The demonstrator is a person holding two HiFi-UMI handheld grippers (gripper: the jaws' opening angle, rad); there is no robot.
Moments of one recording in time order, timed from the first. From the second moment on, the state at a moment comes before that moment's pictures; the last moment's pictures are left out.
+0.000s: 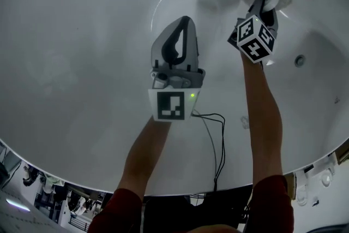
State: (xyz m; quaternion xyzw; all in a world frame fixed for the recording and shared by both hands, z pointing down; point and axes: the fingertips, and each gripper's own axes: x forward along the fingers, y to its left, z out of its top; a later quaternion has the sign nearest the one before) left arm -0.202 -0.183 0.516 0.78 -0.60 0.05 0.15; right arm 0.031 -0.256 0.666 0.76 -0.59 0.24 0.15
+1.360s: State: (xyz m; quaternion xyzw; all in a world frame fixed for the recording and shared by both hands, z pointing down) left arm -0.254 -0.194 0.489 0.76 -0.63 0.09 0.13; right arm -0.144 -0.287 0.616 0.60 -0.75 0.17 0.21
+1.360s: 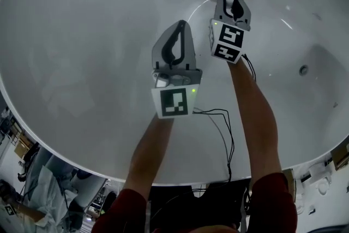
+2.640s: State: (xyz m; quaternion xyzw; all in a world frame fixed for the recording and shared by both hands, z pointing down) left arm 0.378 -0.032 0.422 0.89 -0.43 0.09 0.08; right arm 0.521 0.020 0.488 0.80 -0.56 0.18 0.12
